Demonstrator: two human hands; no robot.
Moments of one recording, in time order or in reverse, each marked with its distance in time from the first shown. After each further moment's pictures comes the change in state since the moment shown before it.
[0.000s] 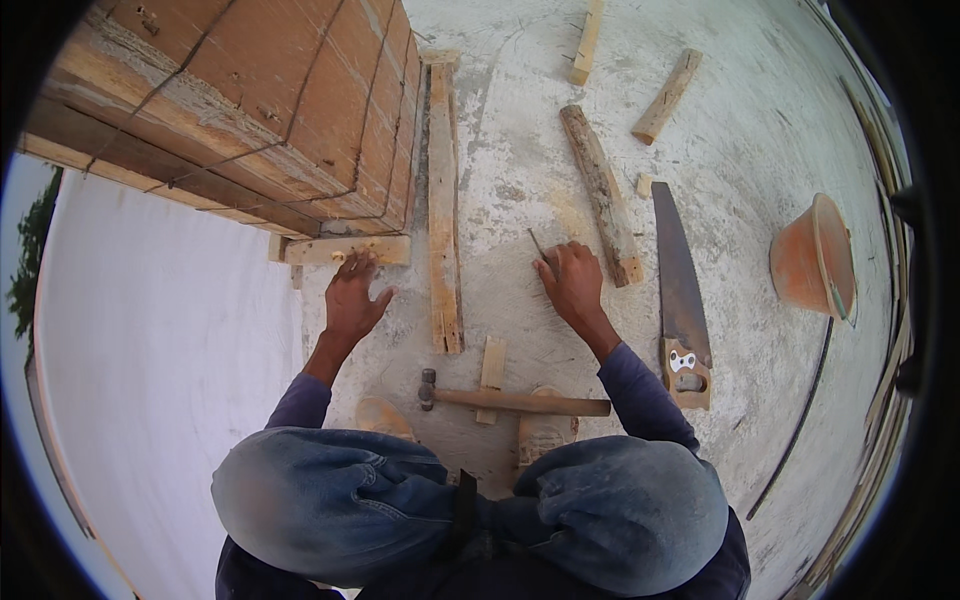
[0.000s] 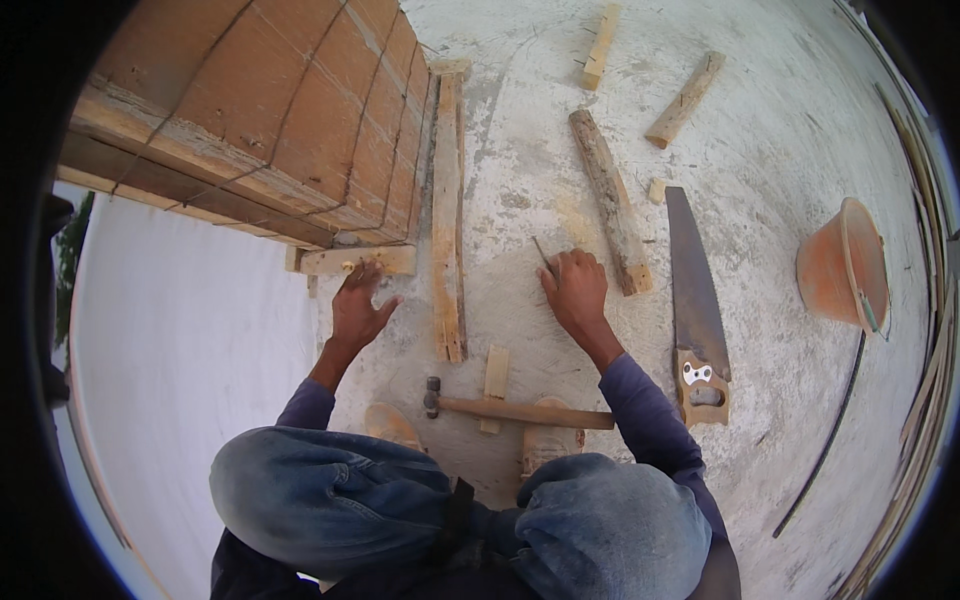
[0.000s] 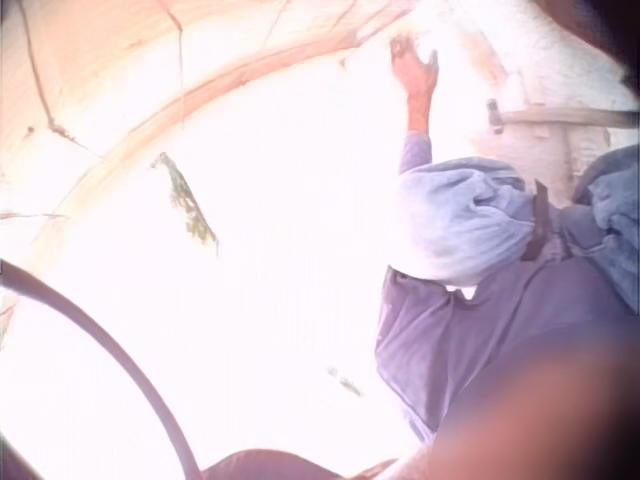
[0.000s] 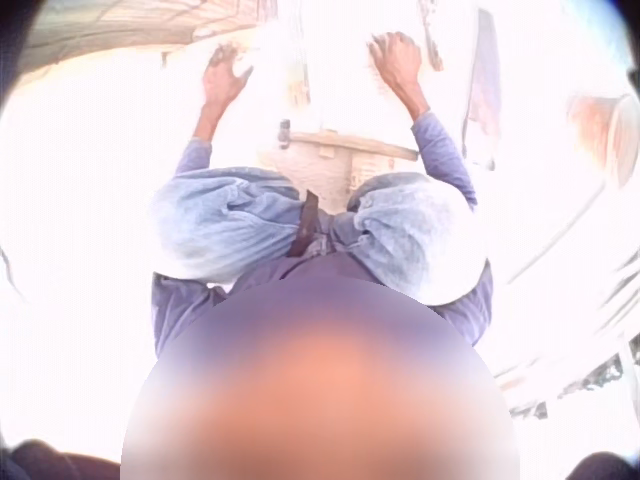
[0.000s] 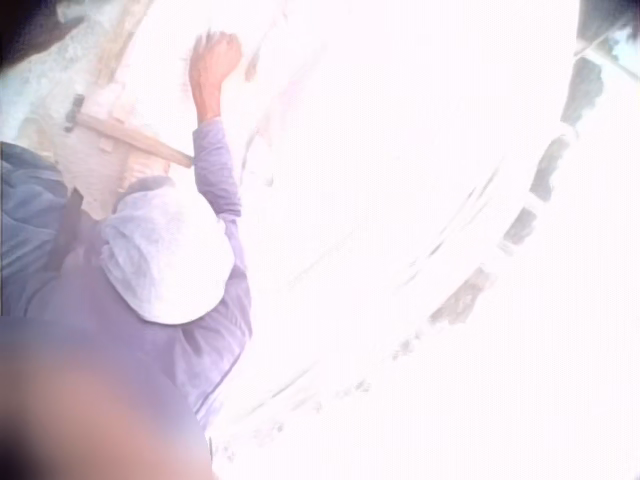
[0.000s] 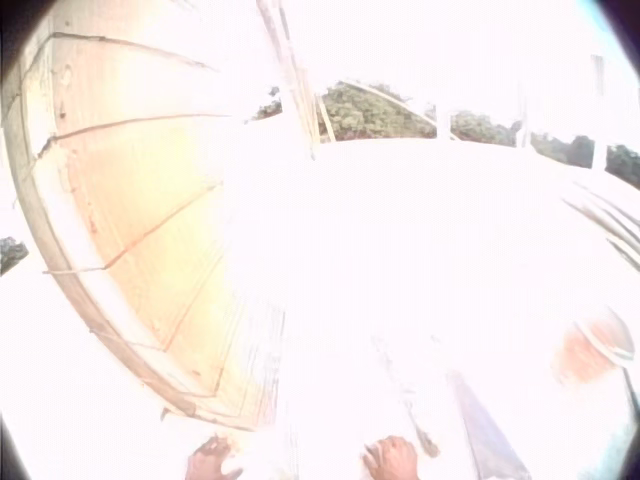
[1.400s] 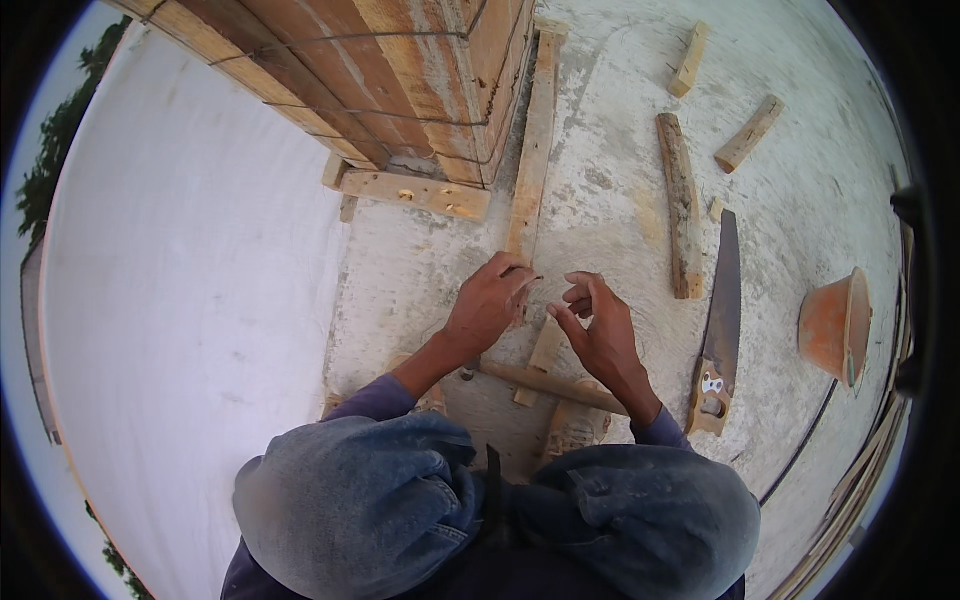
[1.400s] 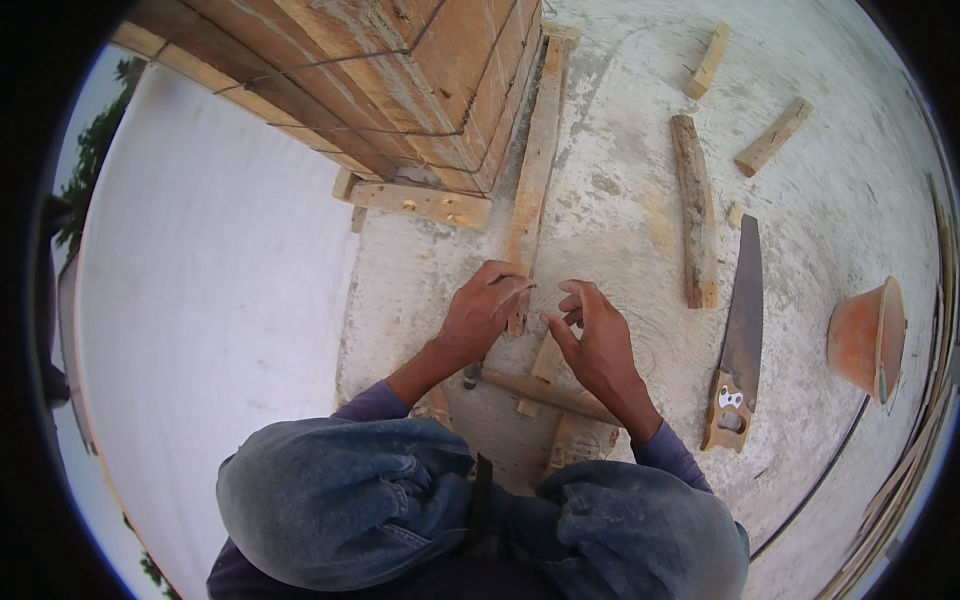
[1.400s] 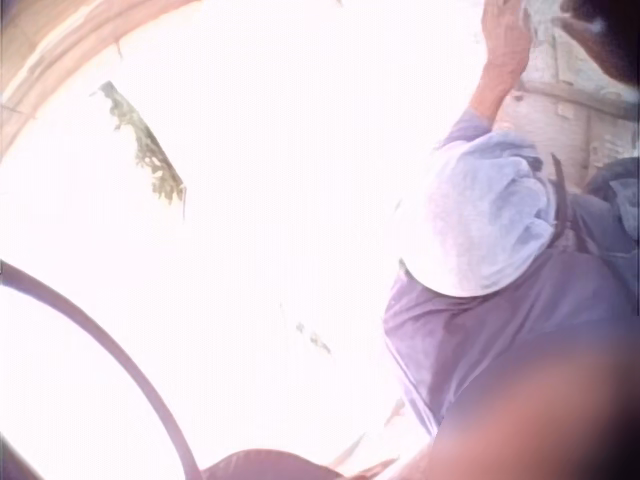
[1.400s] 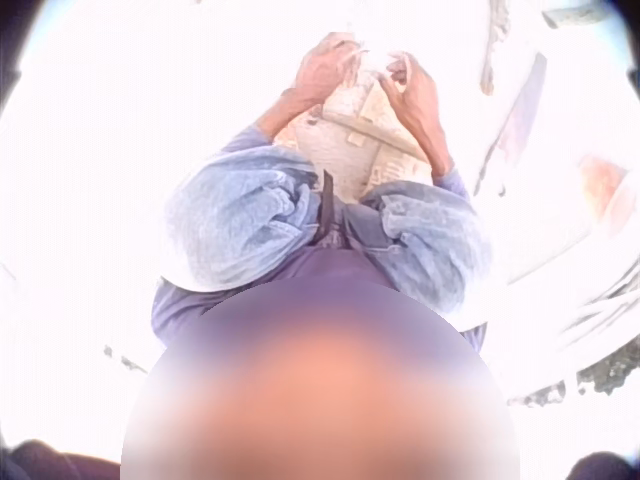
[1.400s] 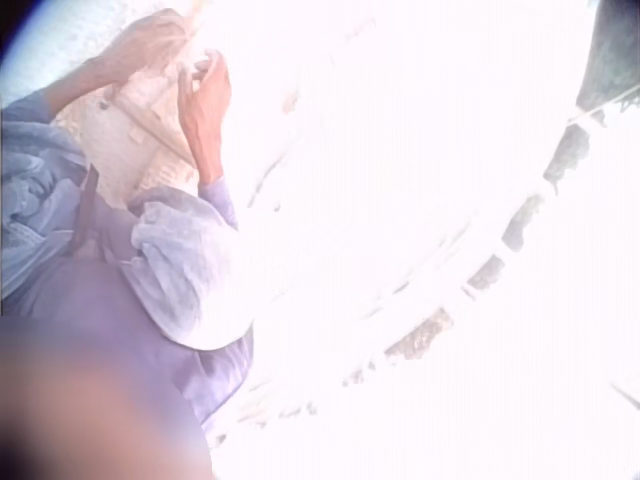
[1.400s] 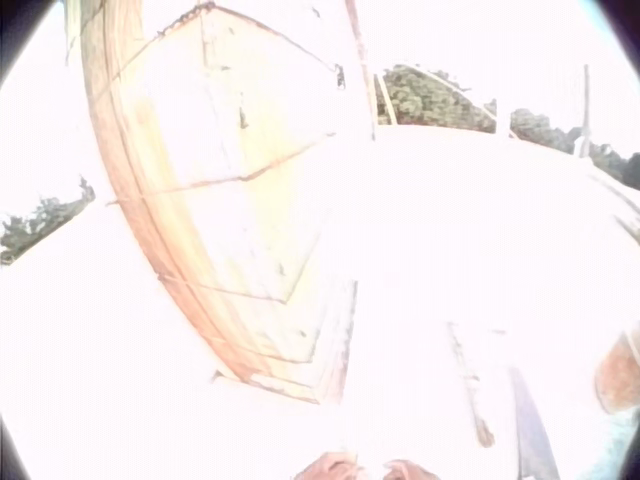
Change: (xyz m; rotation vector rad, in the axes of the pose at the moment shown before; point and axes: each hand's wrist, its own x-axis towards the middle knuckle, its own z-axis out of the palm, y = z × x) left_hand -0.039 0.108 0.015 -0.651 0.294 0.152; right_hand -0.049 -0.116 -0.048 0.483 -0.384 -0.008
